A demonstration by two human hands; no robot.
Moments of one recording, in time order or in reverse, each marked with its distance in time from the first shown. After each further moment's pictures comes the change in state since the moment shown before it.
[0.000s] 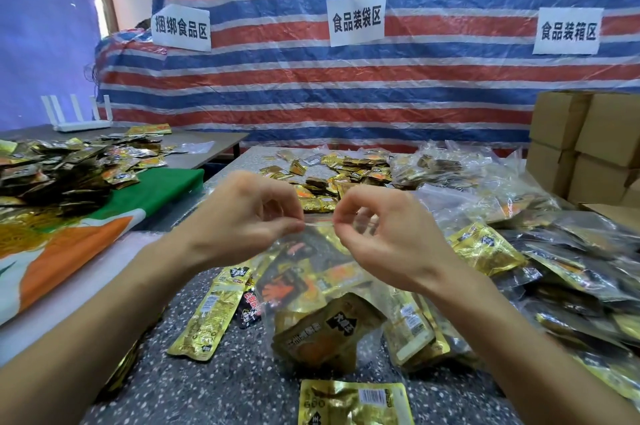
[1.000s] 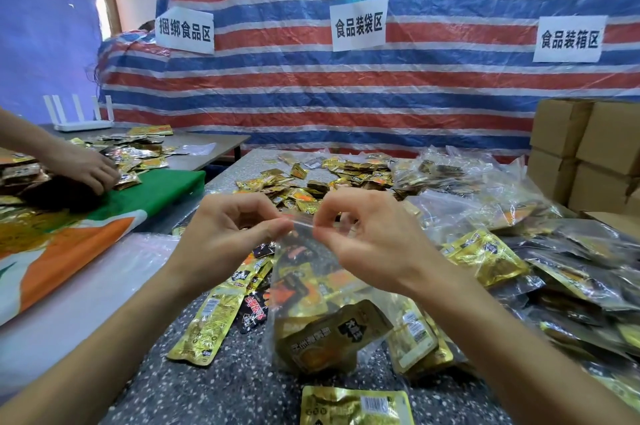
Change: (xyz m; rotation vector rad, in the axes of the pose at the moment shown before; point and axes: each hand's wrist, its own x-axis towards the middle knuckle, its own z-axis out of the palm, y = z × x) left_hand -0.026 -0.021 0.016 -0.493 0.283 -0.104; right_hand 0.012 -0.016 0.009 -0.051 -0.072 -0.016
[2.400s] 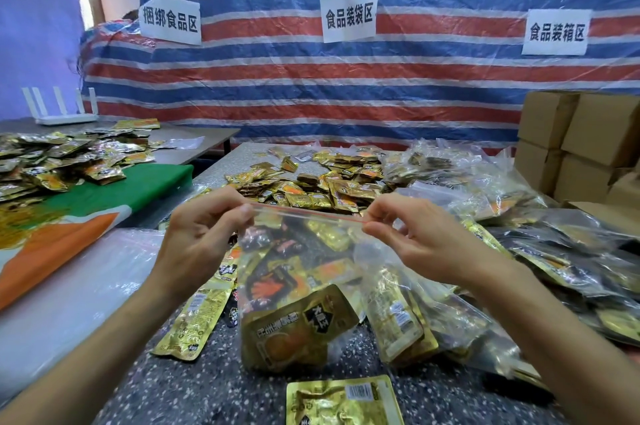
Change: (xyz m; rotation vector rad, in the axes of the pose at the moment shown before) left_hand -0.006 -0.028 0.006 0.069 0.134 0.107; right_hand -0.021 0.072 -0.031 -0.070 -0.140 0.016
